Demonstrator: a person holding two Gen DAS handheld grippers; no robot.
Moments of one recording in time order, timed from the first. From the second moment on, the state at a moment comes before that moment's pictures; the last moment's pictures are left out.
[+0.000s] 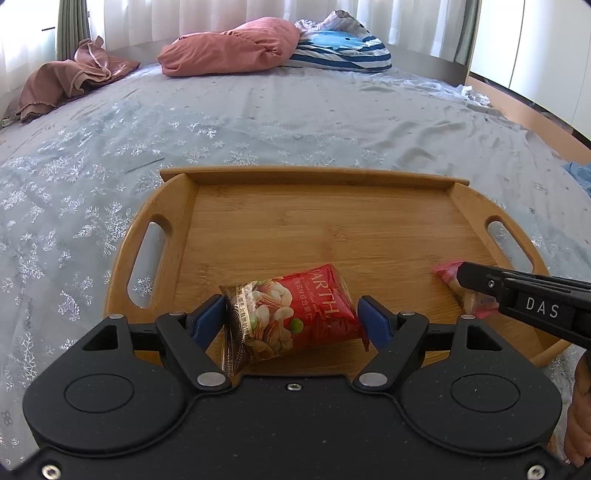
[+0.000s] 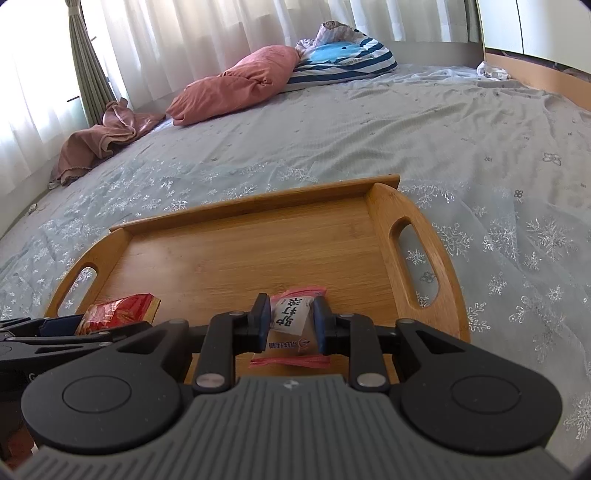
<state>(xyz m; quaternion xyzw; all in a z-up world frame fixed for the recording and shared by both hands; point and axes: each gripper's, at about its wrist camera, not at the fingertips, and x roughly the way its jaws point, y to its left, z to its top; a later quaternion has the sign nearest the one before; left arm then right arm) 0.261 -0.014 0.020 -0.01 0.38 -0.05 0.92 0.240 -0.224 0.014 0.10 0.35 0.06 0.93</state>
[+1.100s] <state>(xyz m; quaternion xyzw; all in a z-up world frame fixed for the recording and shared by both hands) 0.188 -0.003 0.058 0.01 0.34 -0.07 0.94 0.199 -0.217 0.036 0.04 0.32 0.09 0.94</state>
